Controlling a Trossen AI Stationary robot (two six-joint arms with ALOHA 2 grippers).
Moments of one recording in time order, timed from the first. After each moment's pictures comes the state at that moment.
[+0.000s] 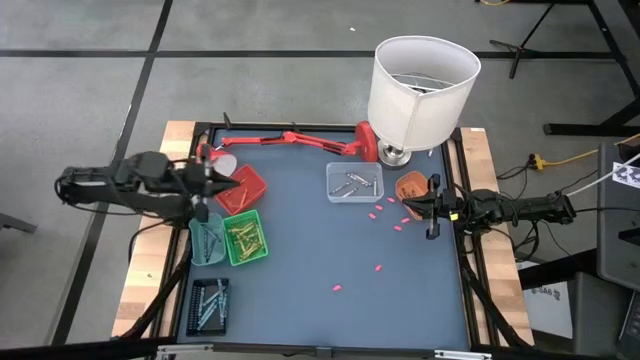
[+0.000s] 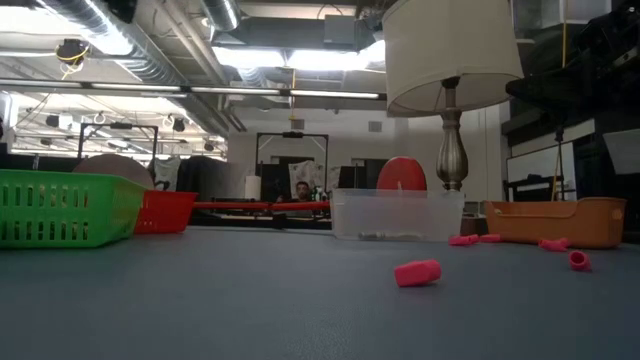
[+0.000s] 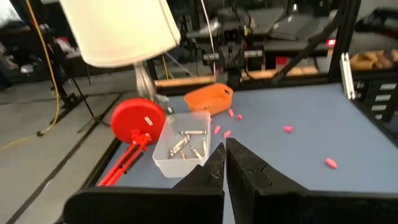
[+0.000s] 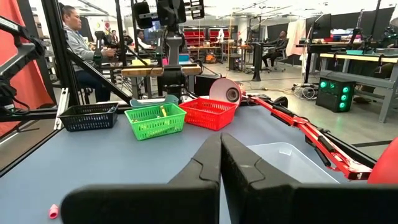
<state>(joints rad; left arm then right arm) -0.06 0.45 0.72 -0.48 -0.20 0.08 0.14 0.01 0.01 0.05 0.24 0.00</state>
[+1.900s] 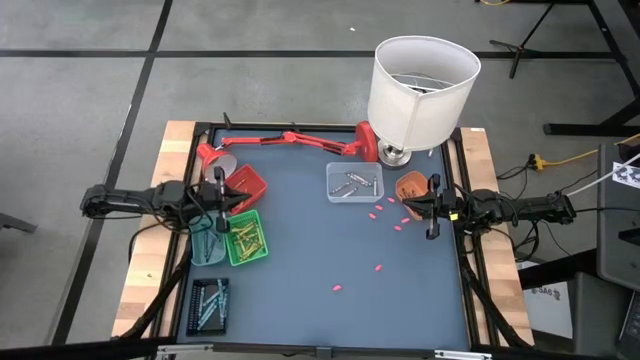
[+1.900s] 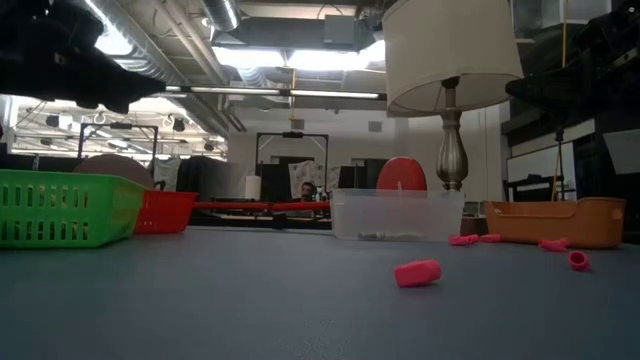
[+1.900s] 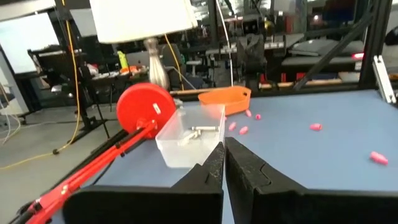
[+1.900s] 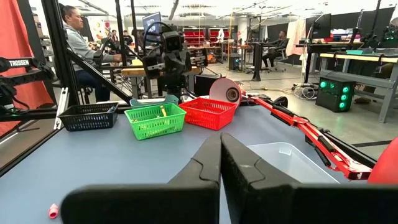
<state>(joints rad) -0.06 0.00 0.04 -0.03 -0.28 0.11 0.14 0.01 0.01 0.05 0.24 0.00</state>
